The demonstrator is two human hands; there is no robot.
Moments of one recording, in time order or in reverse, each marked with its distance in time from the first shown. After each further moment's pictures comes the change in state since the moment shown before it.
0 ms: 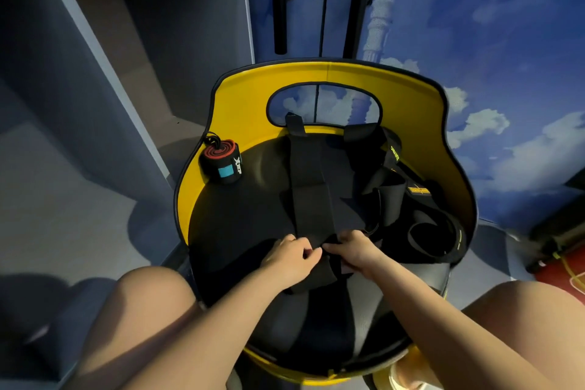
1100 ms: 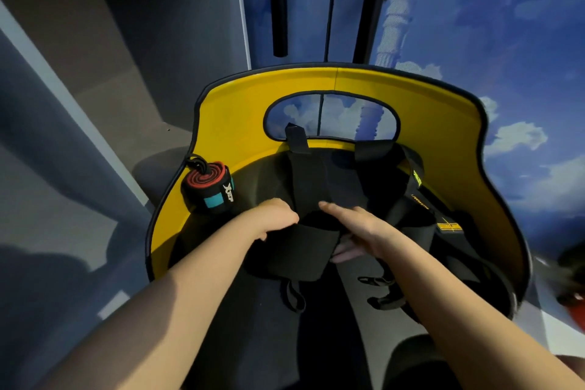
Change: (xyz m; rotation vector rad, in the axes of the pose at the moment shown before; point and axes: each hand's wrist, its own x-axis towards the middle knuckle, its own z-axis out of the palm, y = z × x) left_hand 0.118 0.012 -0.108 -0.225 -0.135 -0.233; right_hand 0.071 -0.090 -0.040 0.317 -0.145 0.192
